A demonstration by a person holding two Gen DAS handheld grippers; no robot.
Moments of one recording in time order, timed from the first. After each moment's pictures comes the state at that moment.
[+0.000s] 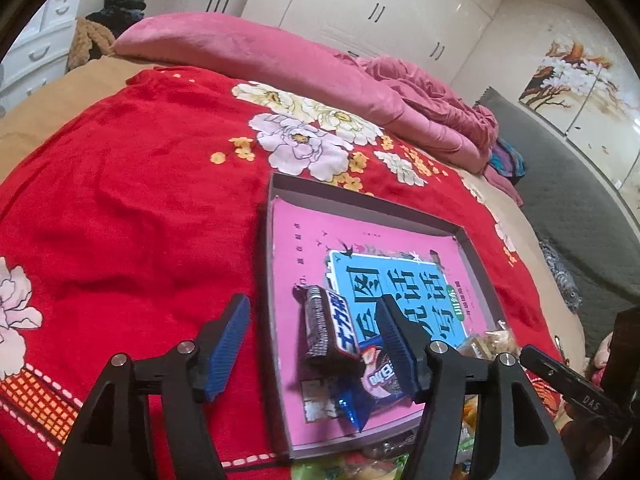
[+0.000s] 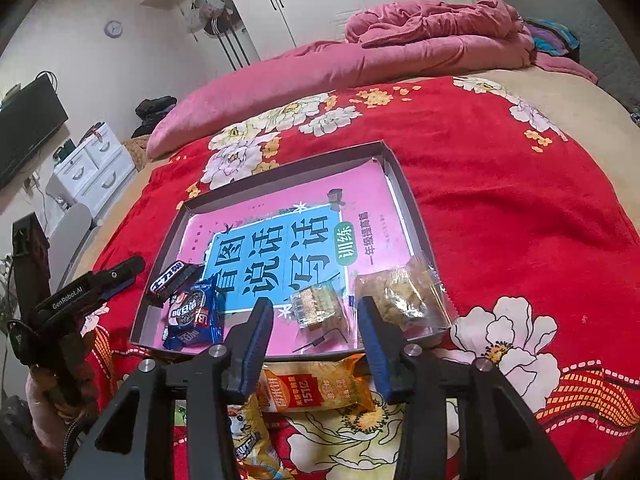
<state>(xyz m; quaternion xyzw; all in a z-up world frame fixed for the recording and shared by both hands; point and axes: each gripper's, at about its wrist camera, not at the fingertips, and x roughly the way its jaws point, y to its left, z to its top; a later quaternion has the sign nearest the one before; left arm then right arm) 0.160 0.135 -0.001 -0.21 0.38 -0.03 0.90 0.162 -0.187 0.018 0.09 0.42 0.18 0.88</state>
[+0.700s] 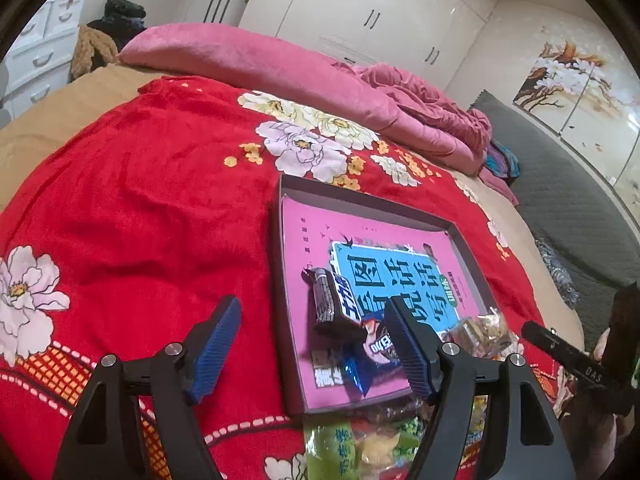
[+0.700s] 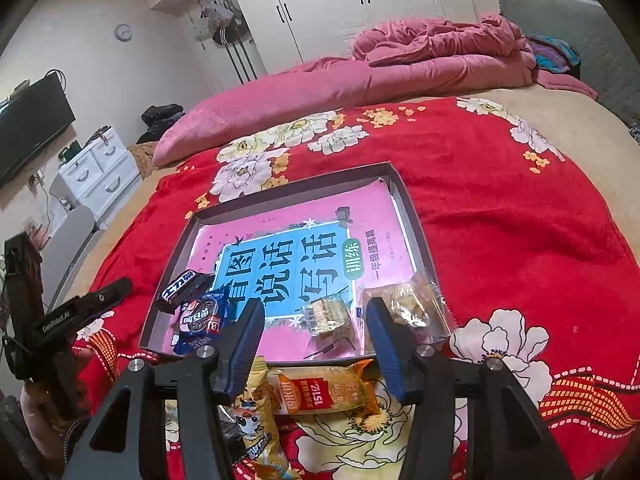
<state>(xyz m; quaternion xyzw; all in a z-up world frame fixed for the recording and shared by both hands) 0.126 0.140 0.009 -0.20 0.36 -0.03 0.91 0.149 -0.183 0.032 0.08 0.39 0.18 0.90</state>
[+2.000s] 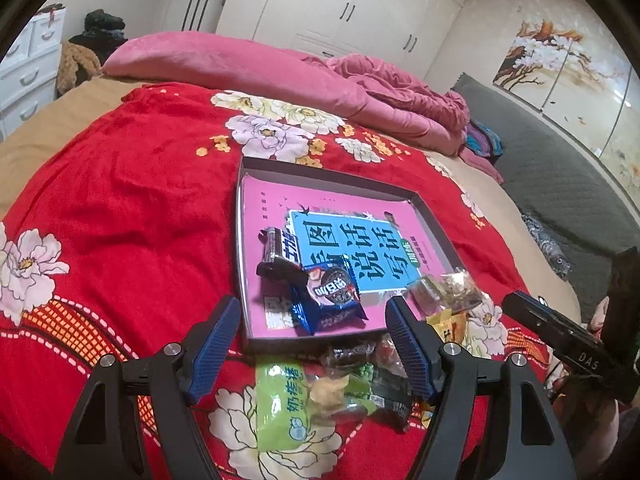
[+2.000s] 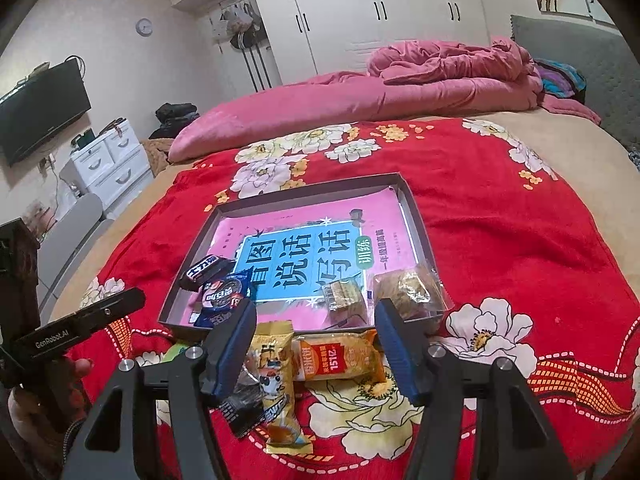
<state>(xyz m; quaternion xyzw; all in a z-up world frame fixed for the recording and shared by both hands) 0.080 0.096 0.027 -0.17 0.37 -0.05 0.91 0.107 -0.180 0.048 0.05 0.37 0.20 0.91</state>
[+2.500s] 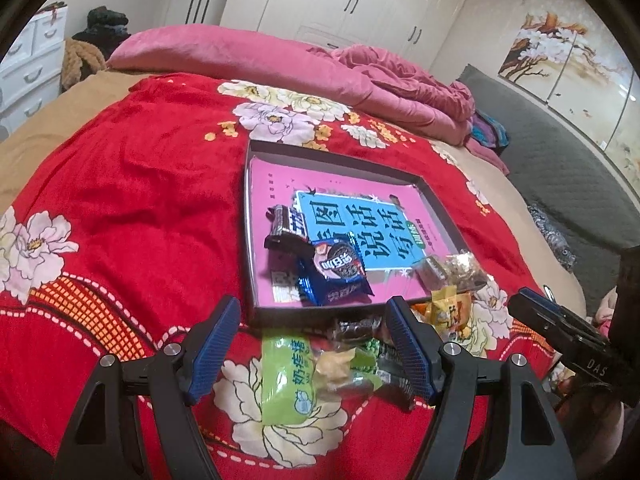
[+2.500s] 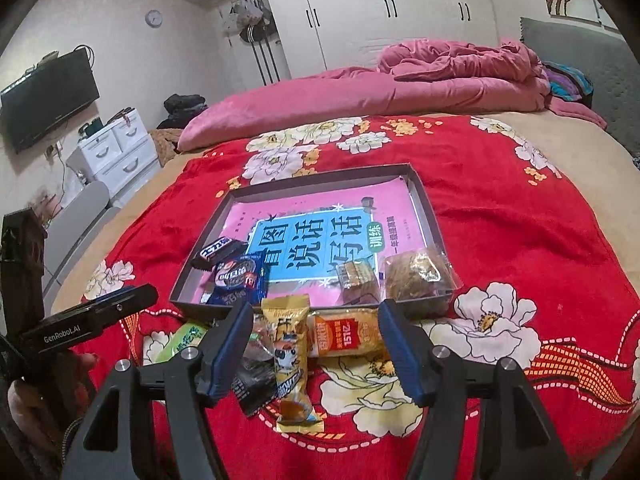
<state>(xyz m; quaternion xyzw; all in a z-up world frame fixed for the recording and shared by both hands) 0.067 0.095 0.020 -0.17 0.39 -0.05 0.90 0.087 -0.173 0.045 0.04 0.37 0.21 0.90</state>
